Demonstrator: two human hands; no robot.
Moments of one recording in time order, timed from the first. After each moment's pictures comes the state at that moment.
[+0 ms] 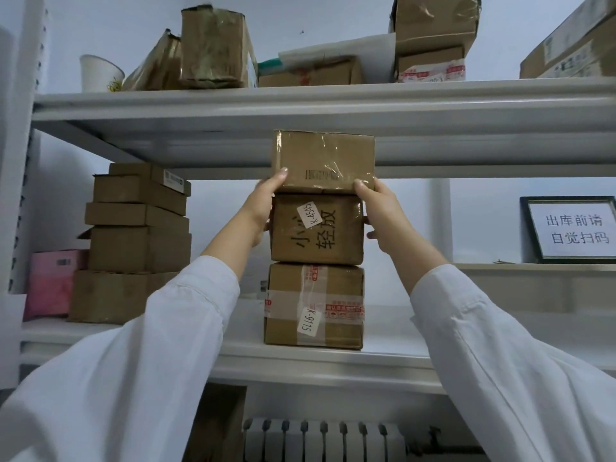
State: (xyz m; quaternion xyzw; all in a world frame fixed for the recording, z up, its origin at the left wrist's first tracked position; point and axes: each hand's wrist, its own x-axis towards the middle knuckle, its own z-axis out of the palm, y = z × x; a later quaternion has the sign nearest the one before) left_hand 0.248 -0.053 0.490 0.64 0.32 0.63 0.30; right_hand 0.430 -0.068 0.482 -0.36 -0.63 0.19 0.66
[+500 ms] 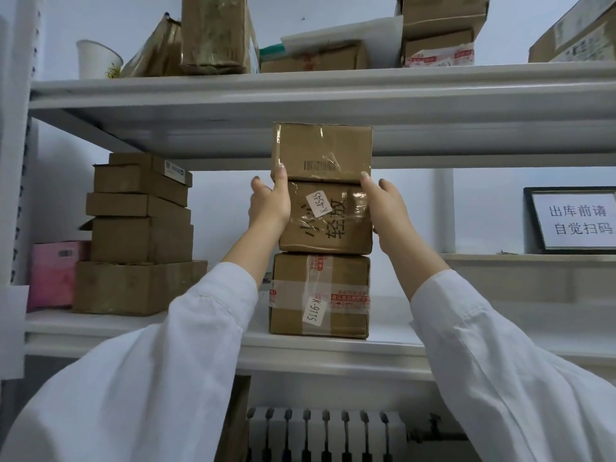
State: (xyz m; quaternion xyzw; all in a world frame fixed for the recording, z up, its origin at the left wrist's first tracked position) left_hand 0.265 -0.046 0.473 0.56 0.46 0.67 0.16; right_hand 0.421 -0.059 0.467 -0.41 -0.56 0.20 0.69
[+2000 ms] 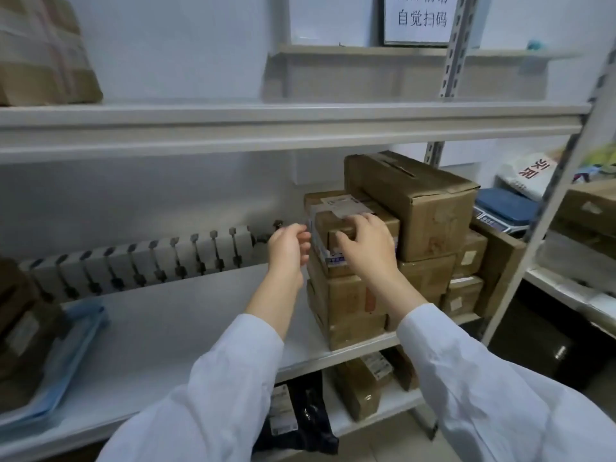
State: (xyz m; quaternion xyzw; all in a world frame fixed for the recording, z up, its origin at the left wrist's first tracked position) left_hand 0.635 -0.104 0.121 0.39 0.46 0.47 0.64; right_hand 0.752 -0.139 0.101 -0.77 -0.52 -0.01 0.37
